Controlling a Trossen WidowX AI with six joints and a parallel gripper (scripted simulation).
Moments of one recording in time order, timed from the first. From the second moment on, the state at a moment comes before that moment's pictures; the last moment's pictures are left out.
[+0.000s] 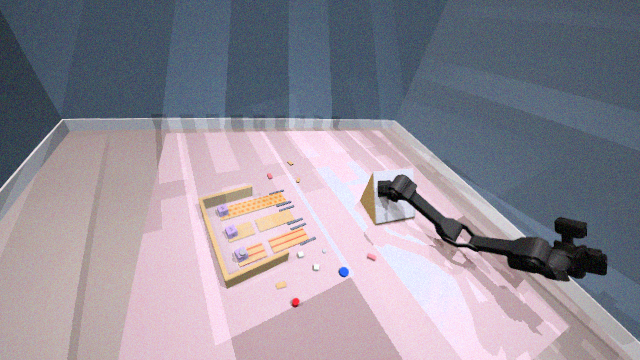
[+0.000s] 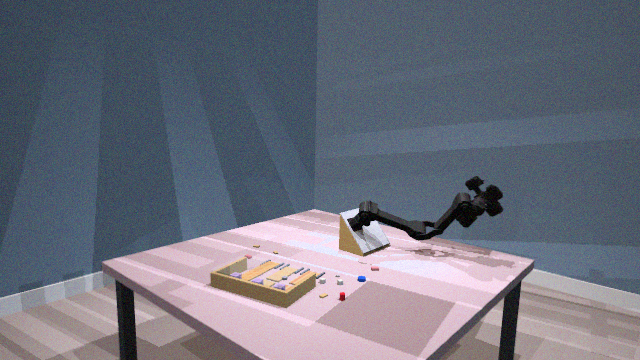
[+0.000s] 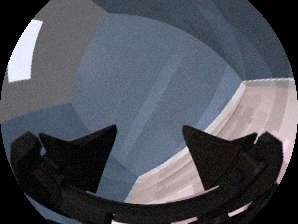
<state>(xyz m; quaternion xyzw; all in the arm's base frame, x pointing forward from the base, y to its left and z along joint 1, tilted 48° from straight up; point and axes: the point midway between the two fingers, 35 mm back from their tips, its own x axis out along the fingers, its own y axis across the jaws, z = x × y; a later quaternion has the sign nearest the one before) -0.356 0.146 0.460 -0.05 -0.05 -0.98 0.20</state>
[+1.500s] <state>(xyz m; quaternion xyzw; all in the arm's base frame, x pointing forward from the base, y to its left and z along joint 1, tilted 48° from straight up) 0.149 -0.132 0.595 -0.60 -0.20 -0.55 0.55</state>
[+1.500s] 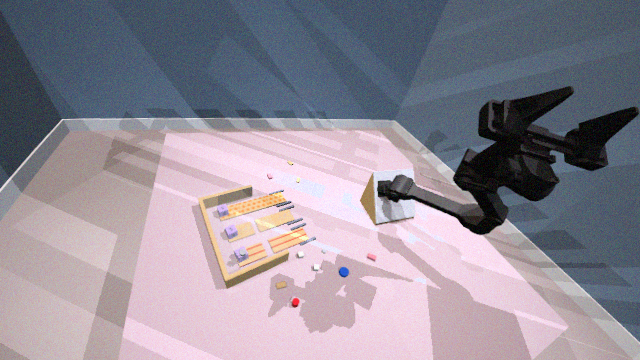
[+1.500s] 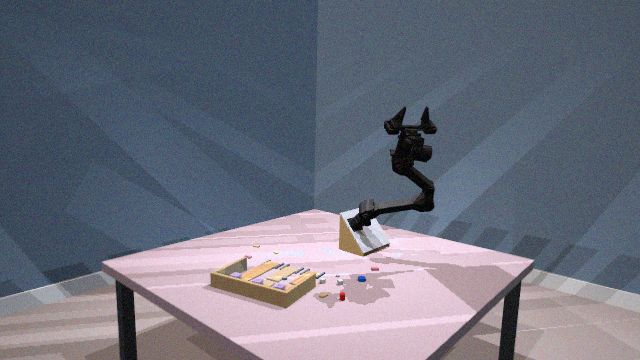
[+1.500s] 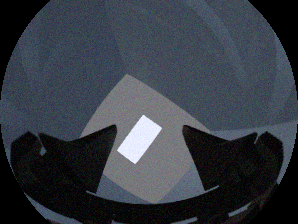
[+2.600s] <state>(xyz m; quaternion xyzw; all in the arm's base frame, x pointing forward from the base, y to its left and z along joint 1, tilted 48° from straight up) 0.351 -0.109 0.141 0.14 0.16 0.10 0.97</state>
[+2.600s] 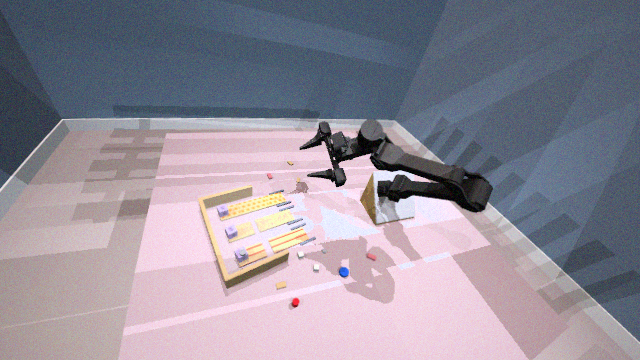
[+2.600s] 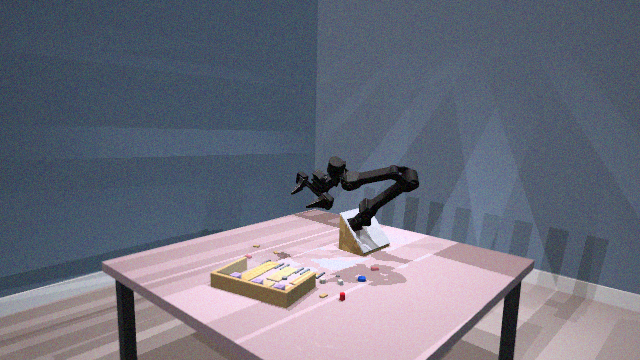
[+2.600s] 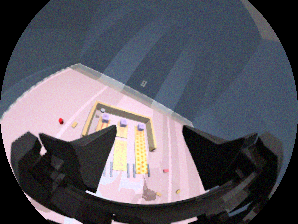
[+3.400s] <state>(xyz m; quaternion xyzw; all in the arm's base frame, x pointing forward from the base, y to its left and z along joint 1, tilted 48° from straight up) 0.320 -0.064 0.073 0.37 0.28 0.14 0.87</state>
